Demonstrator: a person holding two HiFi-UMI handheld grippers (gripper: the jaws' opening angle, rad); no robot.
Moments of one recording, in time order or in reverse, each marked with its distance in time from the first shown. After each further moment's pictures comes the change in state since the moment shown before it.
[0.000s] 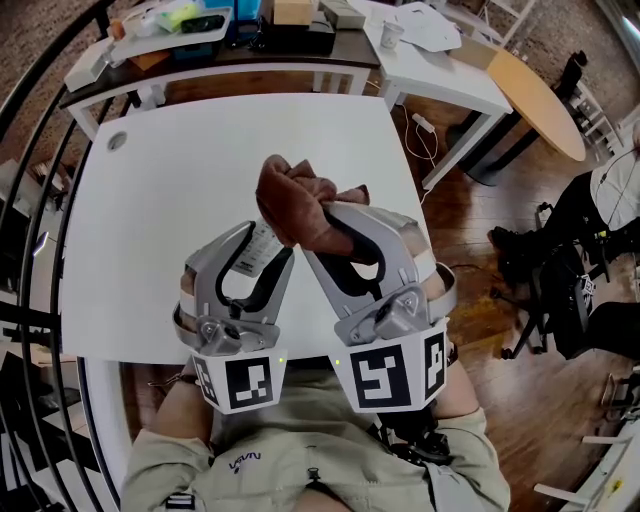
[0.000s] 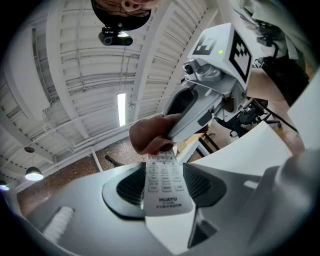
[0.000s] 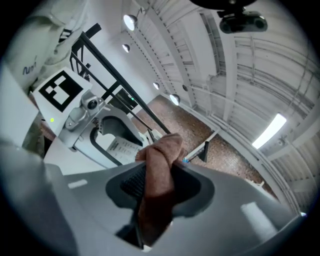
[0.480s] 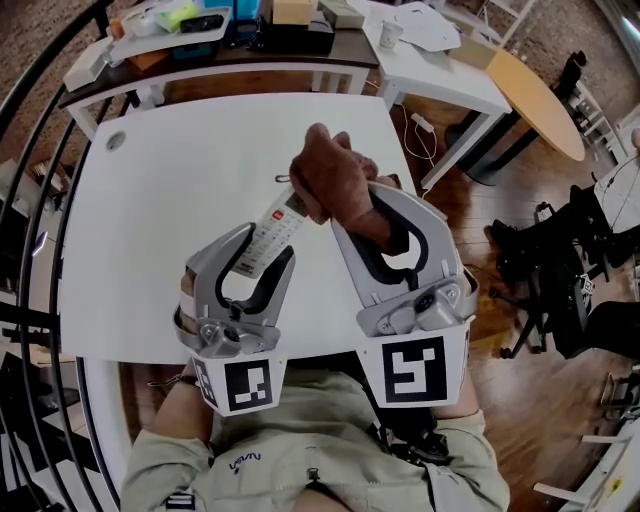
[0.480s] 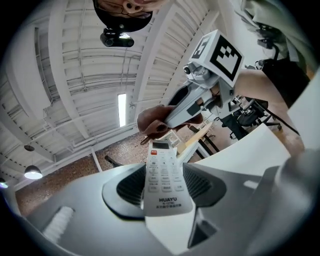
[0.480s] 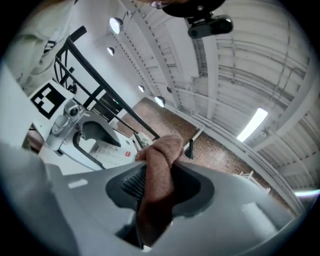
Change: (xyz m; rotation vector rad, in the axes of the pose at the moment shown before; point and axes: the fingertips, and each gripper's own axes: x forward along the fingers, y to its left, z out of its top) left arm -0.002 -0.002 0.000 -0.033 -0.018 0.009; right arm -0.016 -0.043 -0.009 0.128 -0.028 -0.150
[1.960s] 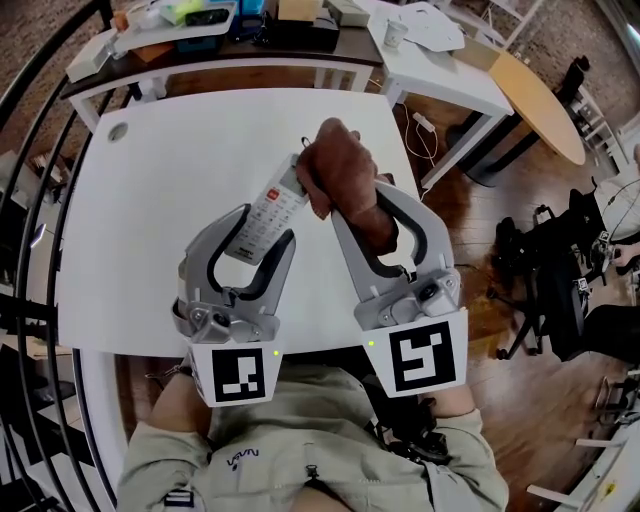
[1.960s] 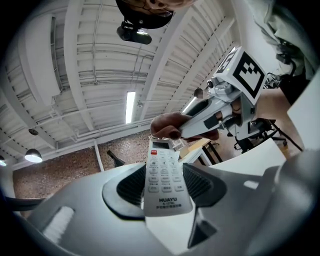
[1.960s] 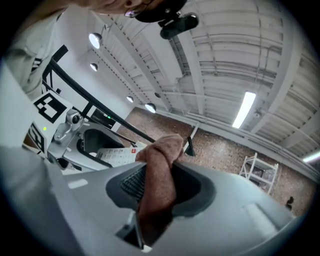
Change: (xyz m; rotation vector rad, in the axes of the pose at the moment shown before) left arm 0.003 0.017 0.012 -0.094 -0.005 0.004; right arm -0.001 0.003 -0.005 0.270 -0.080 -0.024
